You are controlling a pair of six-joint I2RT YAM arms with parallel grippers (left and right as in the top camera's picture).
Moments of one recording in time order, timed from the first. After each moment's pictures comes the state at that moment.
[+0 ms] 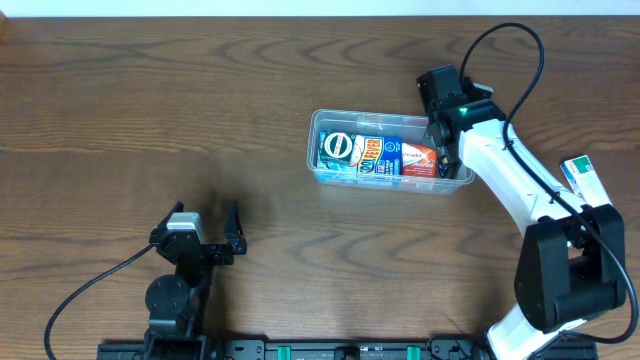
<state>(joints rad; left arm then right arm) -0.07 0.04 0.02 -0.11 0.00 -0.14 0.28 1.81 1.31 -0.78 0.44 0.67</state>
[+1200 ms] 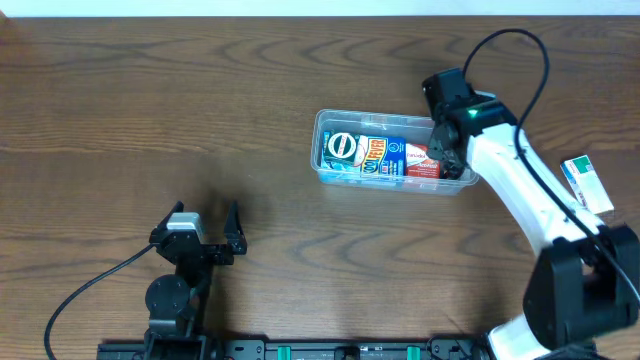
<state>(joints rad) -0.07 0.04 0.02 -0.11 0.00 -0.14 0.28 1.72 1.31 -0.91 0.39 0.60</state>
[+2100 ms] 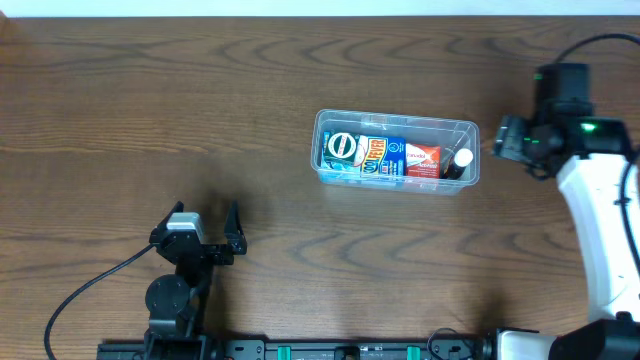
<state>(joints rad) -0.07 0.04 0.02 -0.11 0.00 -0.14 -0.08 1.48 1.31 -0.99 0.19 0.26</state>
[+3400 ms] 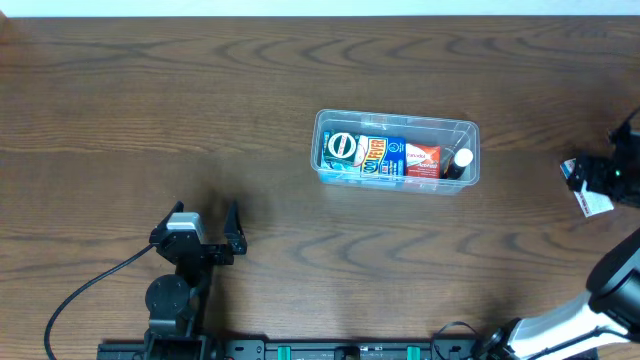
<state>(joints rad) -0.07 0.04 0.02 -0.11 0.00 -0.14 -0.68 1.88 1.31 -0.79 -0.08 -0.33</state>
